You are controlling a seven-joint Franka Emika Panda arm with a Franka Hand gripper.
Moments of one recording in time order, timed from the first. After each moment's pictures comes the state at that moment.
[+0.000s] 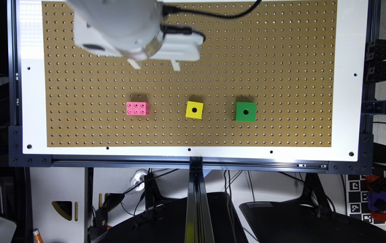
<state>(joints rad) -0.17 0.07 0.00 -2.26 -0.01 2.37 0.65</state>
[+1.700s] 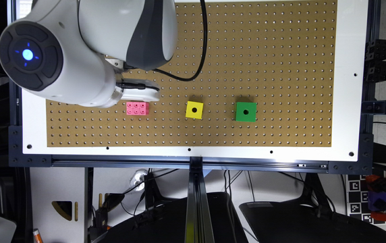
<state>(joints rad) -0.27 0.36 0.00 -2.03 -0.01 2.43 0.54</state>
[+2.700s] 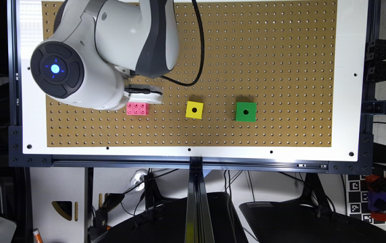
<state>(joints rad) -0.27 0.45 0.00 -2.01 -0.01 2.51 0.54</state>
